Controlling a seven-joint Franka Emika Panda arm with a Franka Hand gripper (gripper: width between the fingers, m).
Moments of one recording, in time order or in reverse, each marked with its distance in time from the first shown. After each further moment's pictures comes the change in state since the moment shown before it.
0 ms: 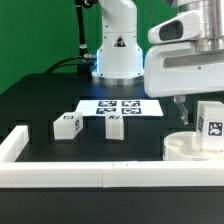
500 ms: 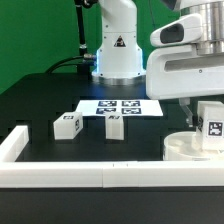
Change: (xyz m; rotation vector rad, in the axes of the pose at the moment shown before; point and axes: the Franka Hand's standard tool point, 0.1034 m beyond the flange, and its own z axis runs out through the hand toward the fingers) arm -0.001 0.001 0.004 0.002 0.022 0.019
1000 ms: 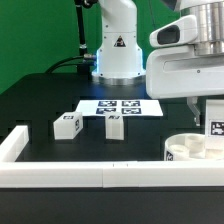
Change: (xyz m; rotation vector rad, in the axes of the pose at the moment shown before) arm -0.001 -0.001 0.000 0.007 -0.003 0.214
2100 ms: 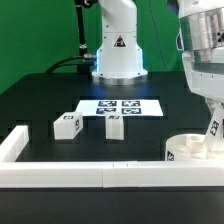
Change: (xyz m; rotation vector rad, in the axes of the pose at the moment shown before) arm -0.002 -0.007 0.007 0.070 -0.062 1.209
